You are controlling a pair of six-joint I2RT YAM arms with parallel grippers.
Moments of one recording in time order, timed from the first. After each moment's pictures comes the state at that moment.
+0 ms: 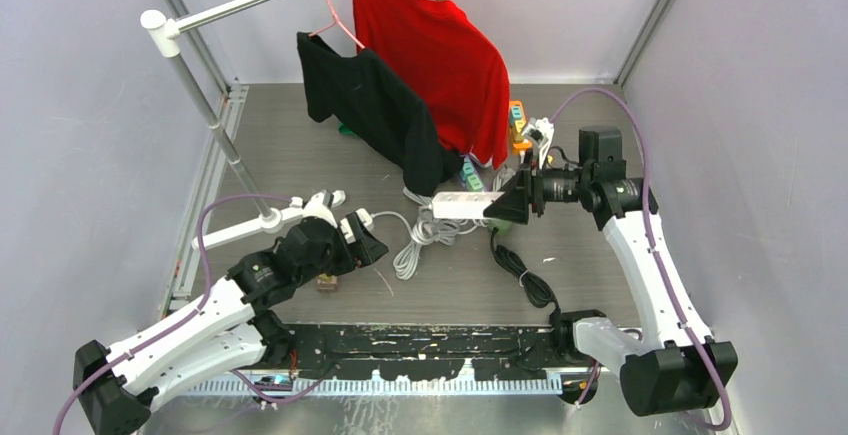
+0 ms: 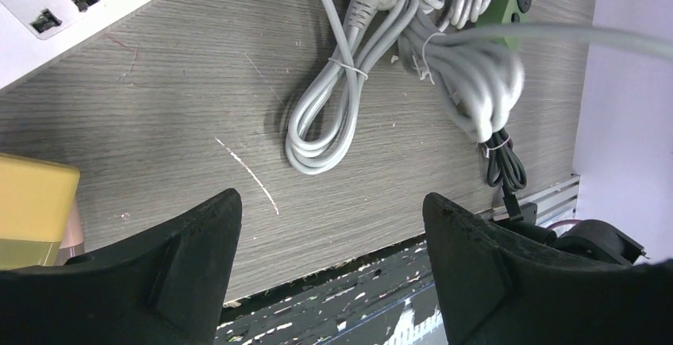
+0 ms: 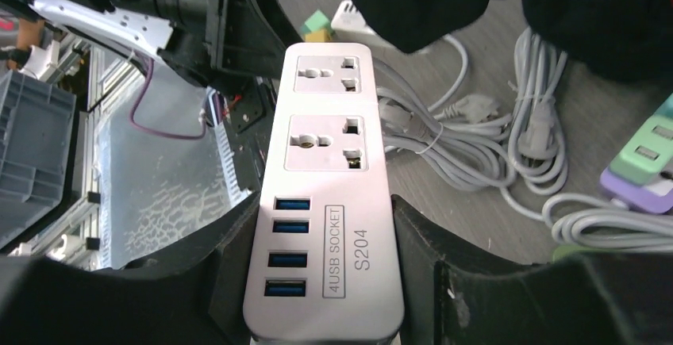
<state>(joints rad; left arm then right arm) -0.82 0.74 0.56 -0.45 -0.15 -1.00 0.10 1.05 1.03 -0.72 -1.14 -0.15</state>
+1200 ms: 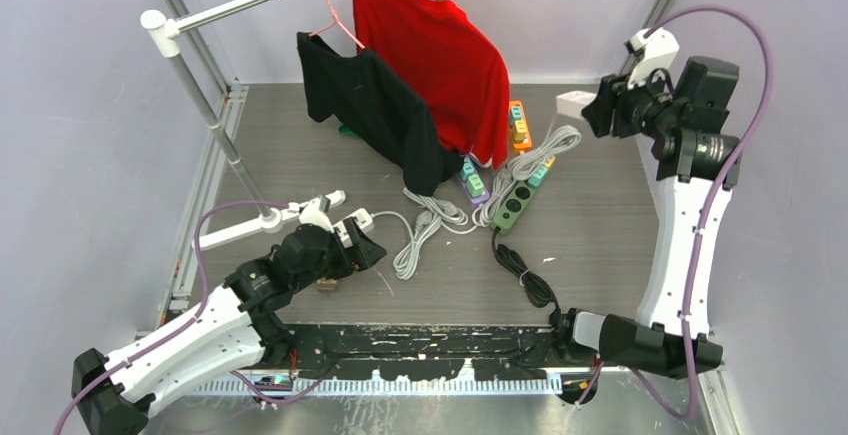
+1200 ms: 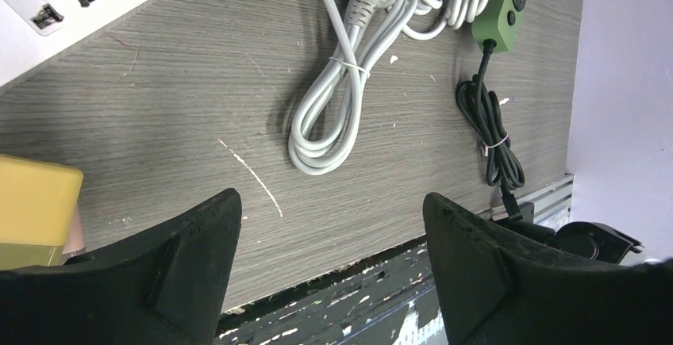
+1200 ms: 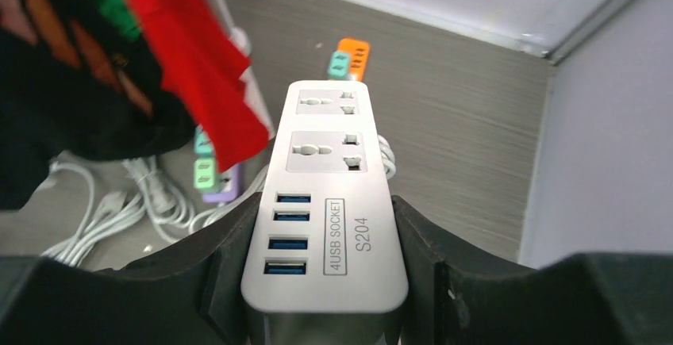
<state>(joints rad) -0.82 0.67 0.49 -0.41 -0.15 -1.00 -0.25 1.21 1.65 -0.90 -0.52 -0.28</state>
